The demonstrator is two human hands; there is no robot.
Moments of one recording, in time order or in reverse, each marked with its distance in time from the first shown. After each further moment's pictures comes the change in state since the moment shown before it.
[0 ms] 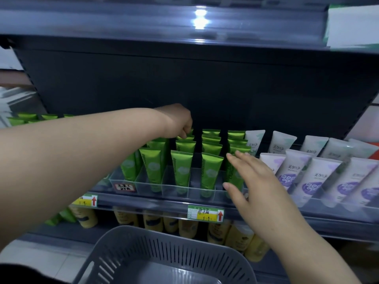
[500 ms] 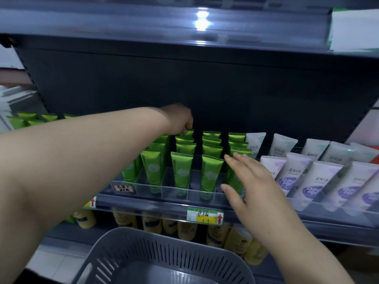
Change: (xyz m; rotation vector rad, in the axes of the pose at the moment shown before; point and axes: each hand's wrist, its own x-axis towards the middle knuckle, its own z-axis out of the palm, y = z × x) left_hand 0.021 -0.010 0.005 -0.057 0.025 -0.028; right_hand 0.003 -0.001 0.003 -0.007 0.009 -0.018
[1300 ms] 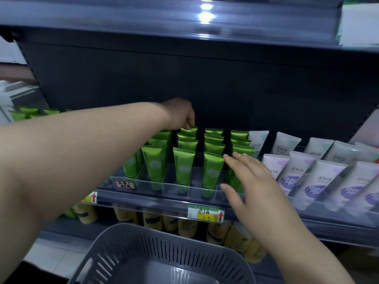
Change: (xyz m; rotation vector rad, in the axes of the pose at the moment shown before) left_hand 0.001 -0.004 0.002 -0.151 0.036 -0.029; right_hand 0.001 -0.002 0.004 -0.013 -0.002 -0.028
